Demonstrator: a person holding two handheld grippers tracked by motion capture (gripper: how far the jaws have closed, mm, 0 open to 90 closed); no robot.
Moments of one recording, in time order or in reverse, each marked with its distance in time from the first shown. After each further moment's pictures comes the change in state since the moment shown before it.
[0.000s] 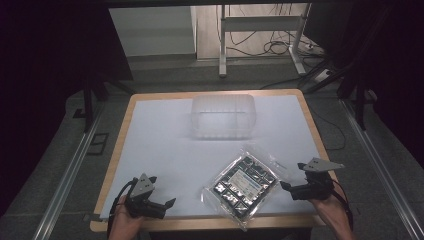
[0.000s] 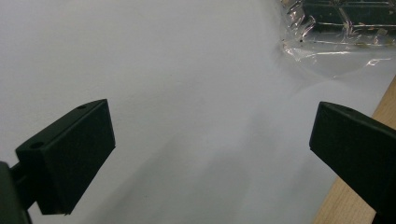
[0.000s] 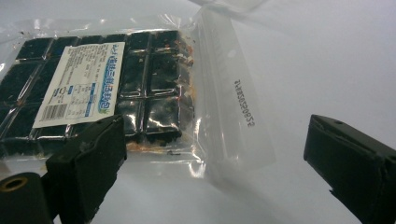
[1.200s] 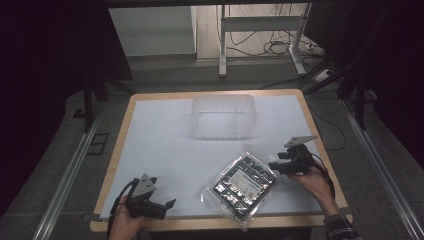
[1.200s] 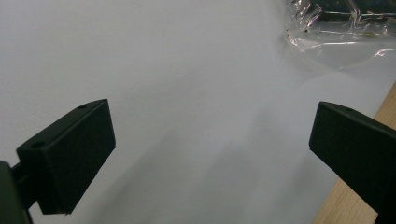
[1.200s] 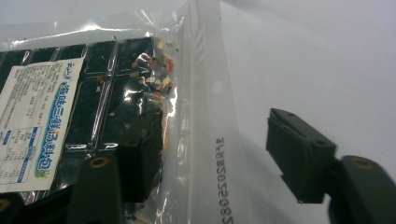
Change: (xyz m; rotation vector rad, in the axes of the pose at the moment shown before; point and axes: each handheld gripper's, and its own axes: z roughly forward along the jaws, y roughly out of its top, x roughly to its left) left arm 0.000 -0.001 0.002 0.031 0.008 0.002; right arm -0.036 0.040 0.068 0.178 0.121 0.038
